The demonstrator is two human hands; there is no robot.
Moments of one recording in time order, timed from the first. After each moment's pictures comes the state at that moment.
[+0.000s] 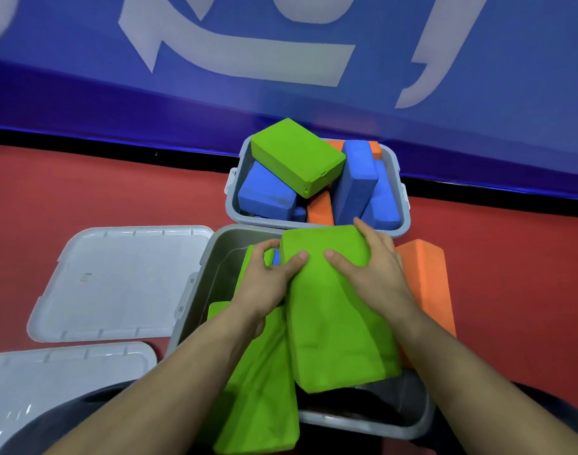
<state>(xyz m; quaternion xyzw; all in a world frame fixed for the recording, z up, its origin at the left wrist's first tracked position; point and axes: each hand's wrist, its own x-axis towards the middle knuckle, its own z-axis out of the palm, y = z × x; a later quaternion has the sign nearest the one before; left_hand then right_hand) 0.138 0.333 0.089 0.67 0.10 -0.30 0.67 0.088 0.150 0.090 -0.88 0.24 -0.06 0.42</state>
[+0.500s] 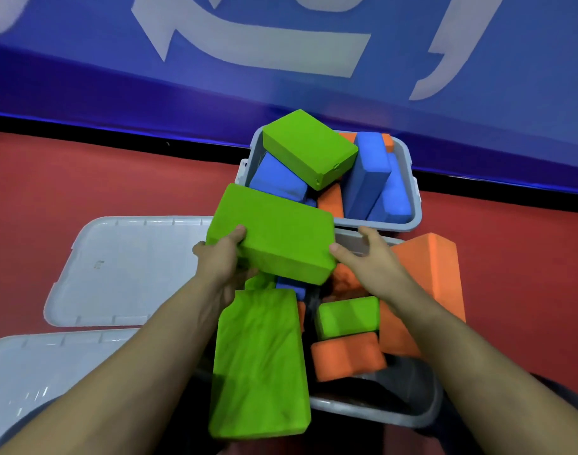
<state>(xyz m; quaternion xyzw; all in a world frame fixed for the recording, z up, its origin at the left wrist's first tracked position) 0.193 0.395 0.067 0.60 0.31 -0.18 0.72 0.105 0.157 0.076 -0.86 0.25 0.04 0.45</state>
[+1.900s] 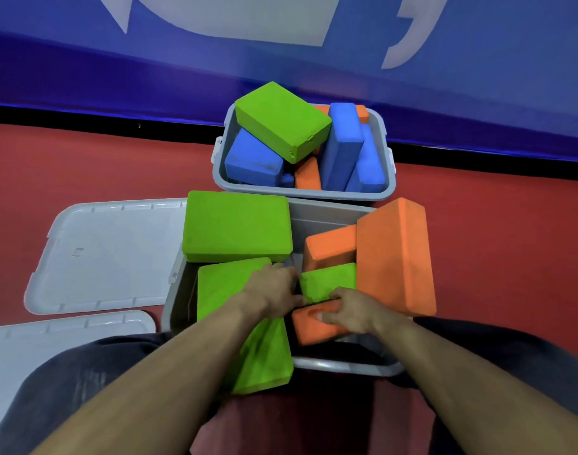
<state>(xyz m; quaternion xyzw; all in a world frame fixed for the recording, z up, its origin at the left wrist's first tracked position) 0.105 0.330 0.025 0.91 -0.28 -0.31 0.10 0.013 0.155 -0.006 -0.87 0.20 0.35 0.29</state>
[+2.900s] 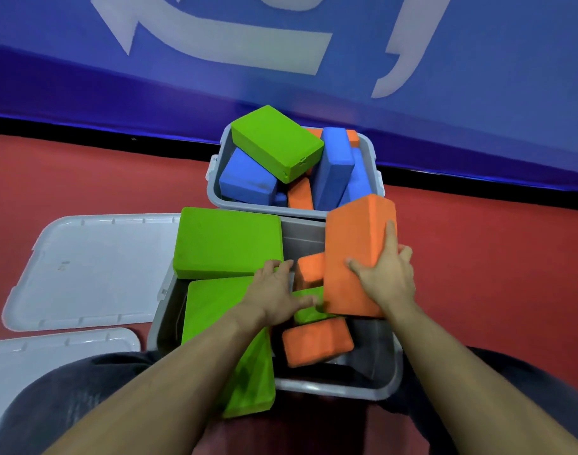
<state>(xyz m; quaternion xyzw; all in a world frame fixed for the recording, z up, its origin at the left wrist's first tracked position) 0.104 0.312 0.038 0.91 -0.20 -0.29 0.24 0.041 0.108 0.060 -0.87 0.40 -0.02 0.28</state>
